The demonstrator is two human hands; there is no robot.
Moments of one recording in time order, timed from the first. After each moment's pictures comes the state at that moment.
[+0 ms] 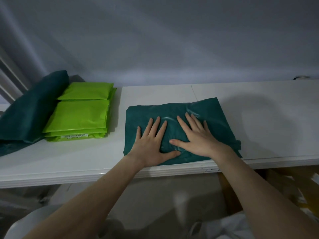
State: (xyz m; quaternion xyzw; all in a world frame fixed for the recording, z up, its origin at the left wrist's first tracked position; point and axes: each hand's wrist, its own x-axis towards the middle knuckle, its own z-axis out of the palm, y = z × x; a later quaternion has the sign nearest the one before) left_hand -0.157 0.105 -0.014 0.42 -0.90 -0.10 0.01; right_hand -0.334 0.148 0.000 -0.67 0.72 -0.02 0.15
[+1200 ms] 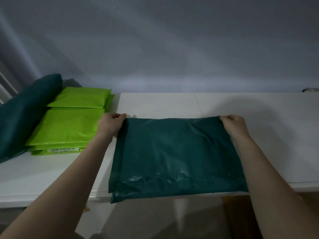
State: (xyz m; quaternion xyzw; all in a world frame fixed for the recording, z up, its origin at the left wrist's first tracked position) left_hand -0.118 -0.026 0.001 0.65 -0.58 -0.36 0.32; right_hand -0.432 0.094 0.006 -0.28 0.80 -0.46 0.26
